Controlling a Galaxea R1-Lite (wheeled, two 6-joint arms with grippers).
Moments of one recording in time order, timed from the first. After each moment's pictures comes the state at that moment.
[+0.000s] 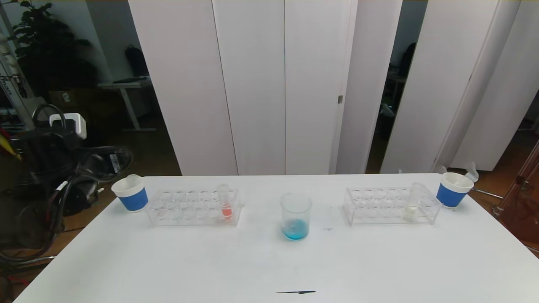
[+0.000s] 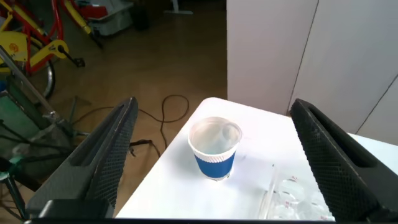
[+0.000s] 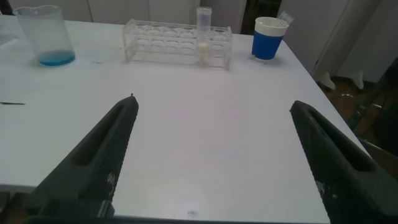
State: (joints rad) left arm 0.12 1.79 -0.78 -0.95 0.37 0.07; right arm 0.00 0.00 -0.01 0.03 0.02 -0.04
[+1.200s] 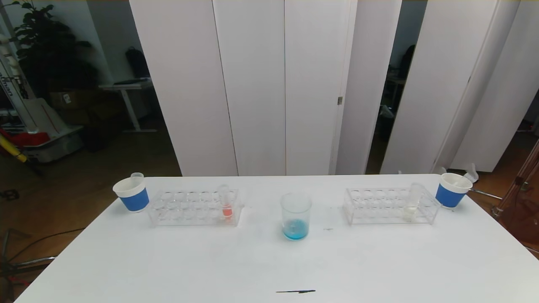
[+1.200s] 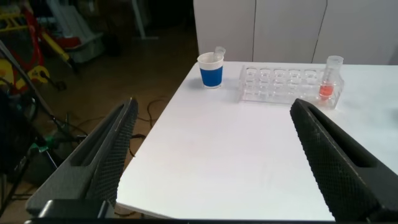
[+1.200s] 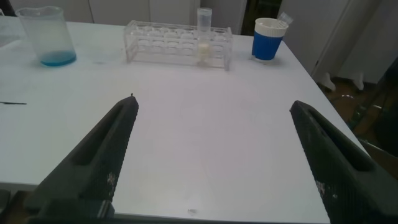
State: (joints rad) left arm 0.02 0.21 -0.50 0.27 0.27 0.10; right arm 0.00 0.00 -0.01 0.03 0.02 -0.04
